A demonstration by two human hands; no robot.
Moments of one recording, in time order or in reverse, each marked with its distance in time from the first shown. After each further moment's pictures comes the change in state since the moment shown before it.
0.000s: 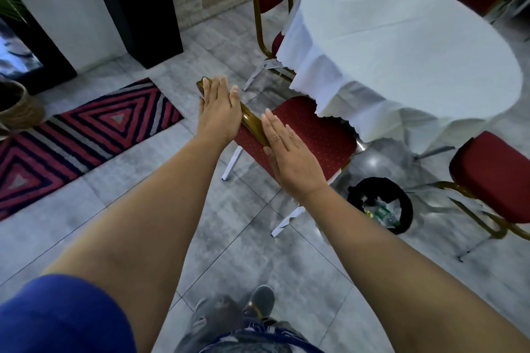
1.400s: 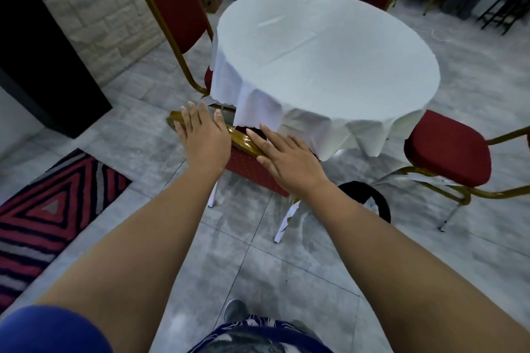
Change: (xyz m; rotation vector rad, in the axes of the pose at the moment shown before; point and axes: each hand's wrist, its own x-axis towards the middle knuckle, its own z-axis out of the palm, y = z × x) left_hand 0.118 0.102 0.076 0.180 0.087 0.182; right_hand 0.062 0.137 -0.051 -0.200 -0.214 0.369
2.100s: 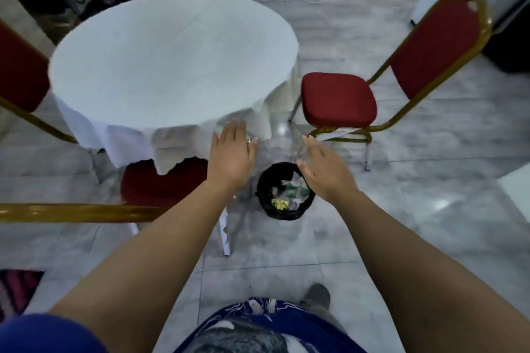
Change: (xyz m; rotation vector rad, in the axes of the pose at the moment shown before) left_hand -0.133 0.262 0.158 0.154 -0.385 0.771; right_hand -0.241 0.253 -0.026 0.213 0.103 0.781
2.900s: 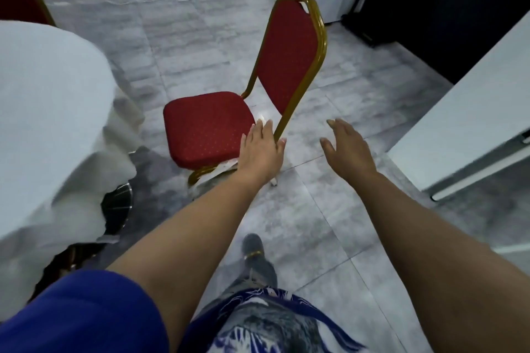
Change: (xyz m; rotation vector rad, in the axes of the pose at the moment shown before) left_hand 0.264 0.432 0.196 -0.213 -0.333 0.319; right_hand 0.100 0.434 -0.182 0.000 0.270 0.530
